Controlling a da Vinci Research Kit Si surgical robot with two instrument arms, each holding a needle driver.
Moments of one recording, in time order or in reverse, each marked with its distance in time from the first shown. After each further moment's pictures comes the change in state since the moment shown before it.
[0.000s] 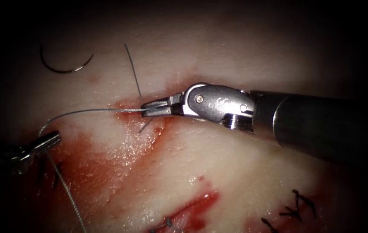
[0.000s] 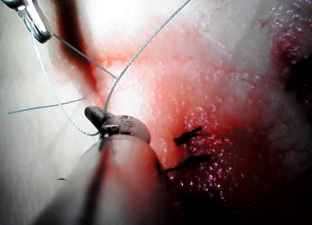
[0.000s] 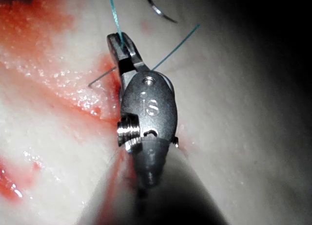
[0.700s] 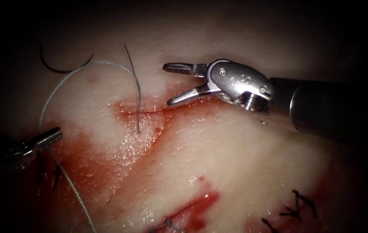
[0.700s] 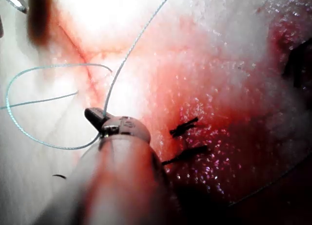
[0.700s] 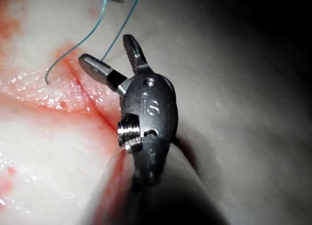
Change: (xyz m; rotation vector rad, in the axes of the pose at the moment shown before) right arm -0.003 0.005 -0.005 -0.076 0.090 0.108; left arm -0.001 0.001 0.000 -0.011 -0.001 0.036
